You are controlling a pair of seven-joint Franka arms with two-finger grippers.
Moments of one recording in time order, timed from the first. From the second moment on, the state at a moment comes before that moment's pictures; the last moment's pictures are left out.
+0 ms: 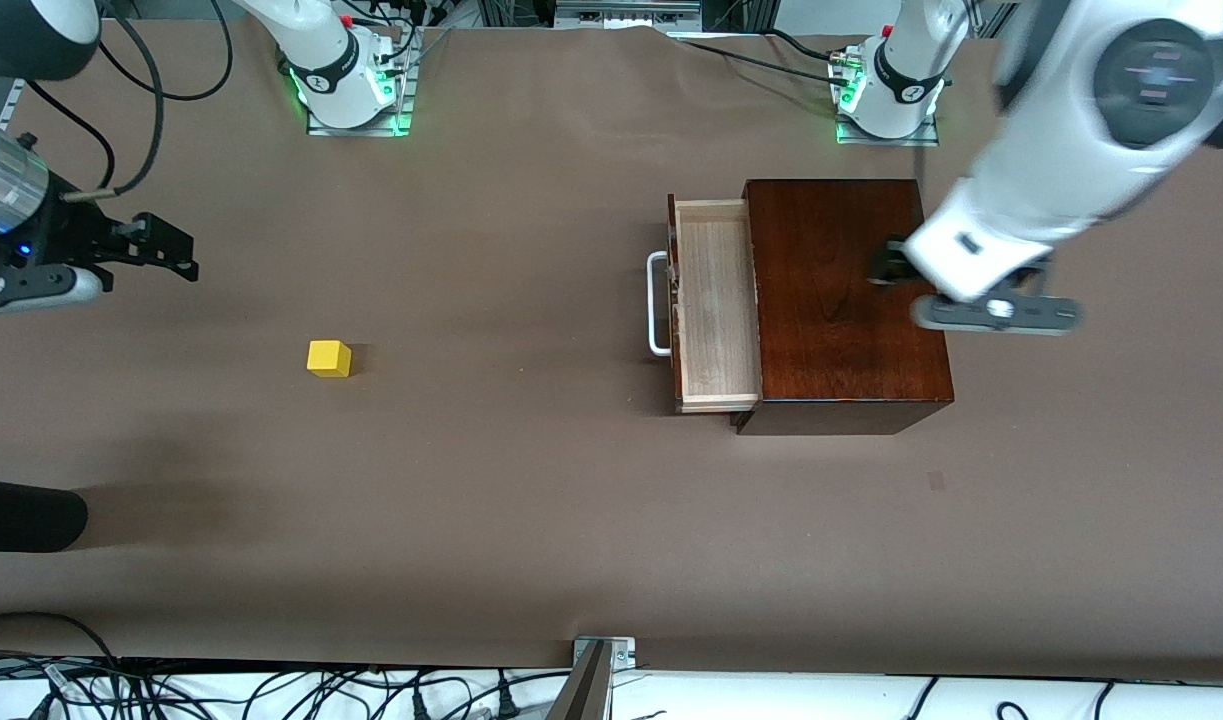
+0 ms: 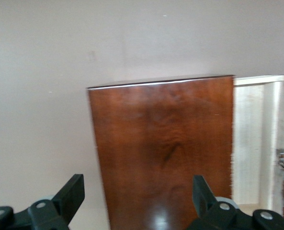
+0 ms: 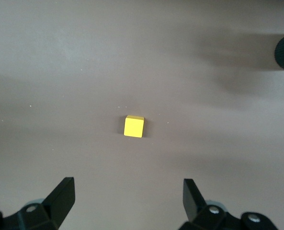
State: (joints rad) left arm -0.20 0.24 -0.07 -1.35 0.07 1.45 -0.22; right arm 0.20 0.09 -0.15 -1.61 0.03 1.66 -0.09
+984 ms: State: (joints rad) left arm -0.02 0.00 -0.08 -1.66 0.06 1.65 -0.13; right arm 0.20 0.39 -0.15 -1.63 0.05 1.84 -0.12
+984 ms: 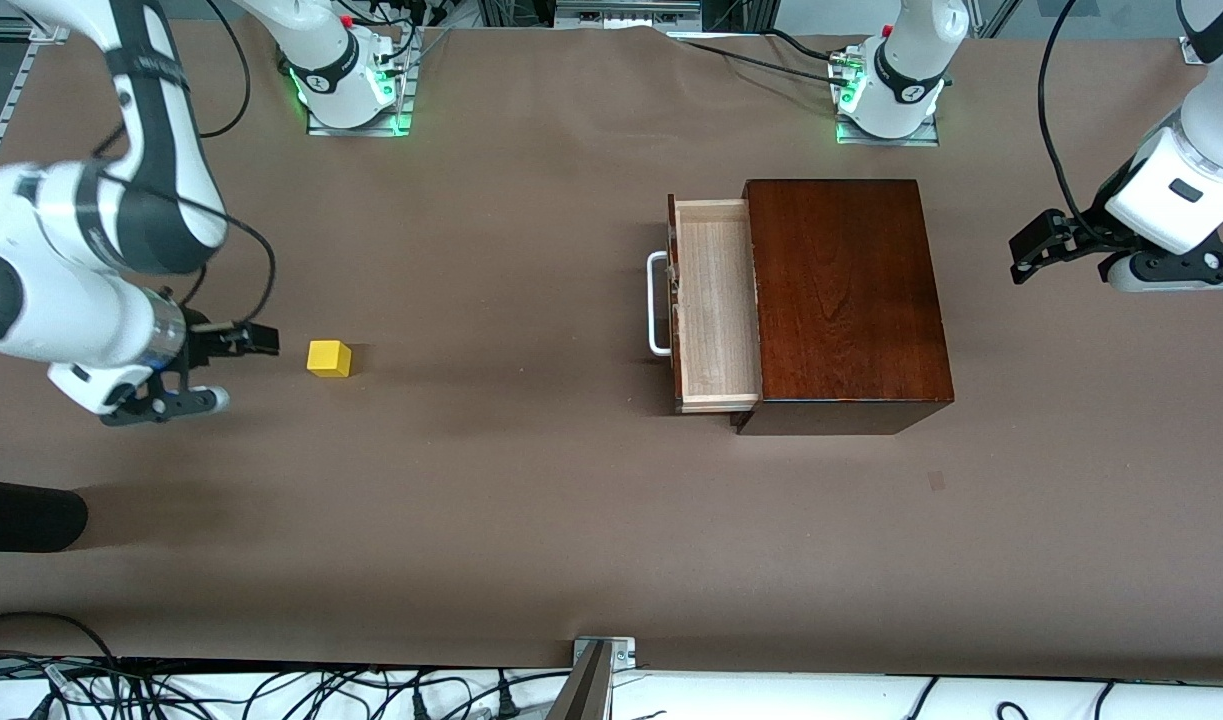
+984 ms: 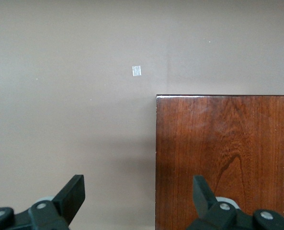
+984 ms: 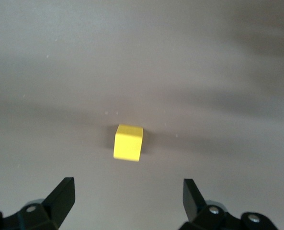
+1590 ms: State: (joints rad) left arm -0.02 -0.01 -0.04 -1.66 0.06 1.64 -0.10; right arm 0.21 0.42 -0.14 -1.90 0.08 2.24 -0.09
